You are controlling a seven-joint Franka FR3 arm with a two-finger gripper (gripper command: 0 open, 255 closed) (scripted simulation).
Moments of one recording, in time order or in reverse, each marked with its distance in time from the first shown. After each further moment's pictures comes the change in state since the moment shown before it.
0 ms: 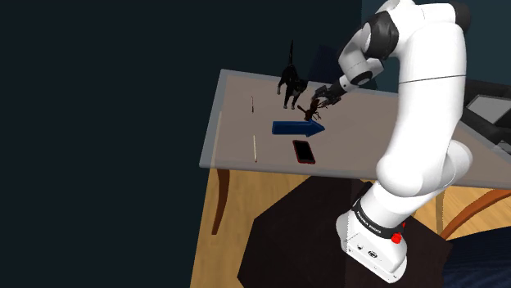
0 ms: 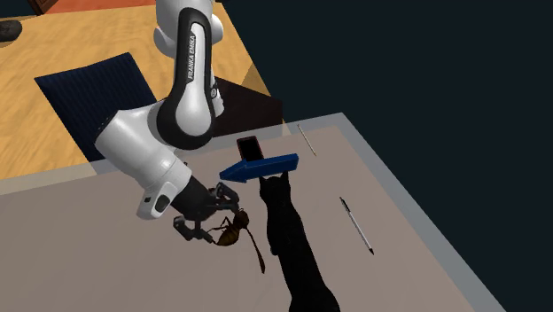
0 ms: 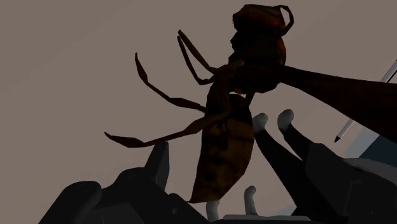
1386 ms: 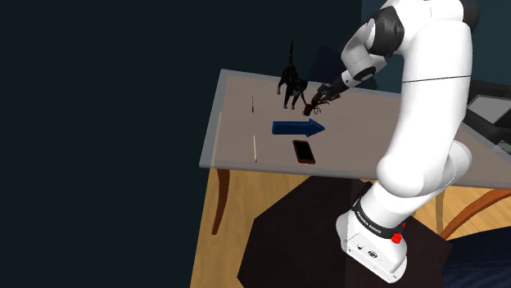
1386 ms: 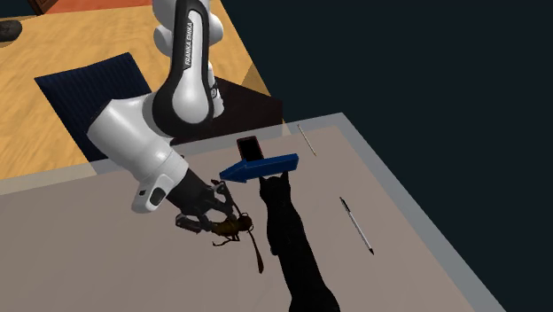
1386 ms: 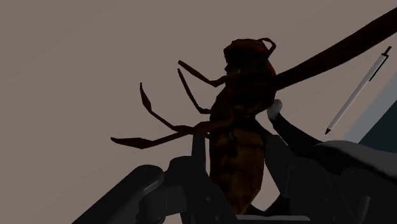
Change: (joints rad) arm 0.016 -0.041 -0.022 -0.004 -0.042 -0.016 0.038
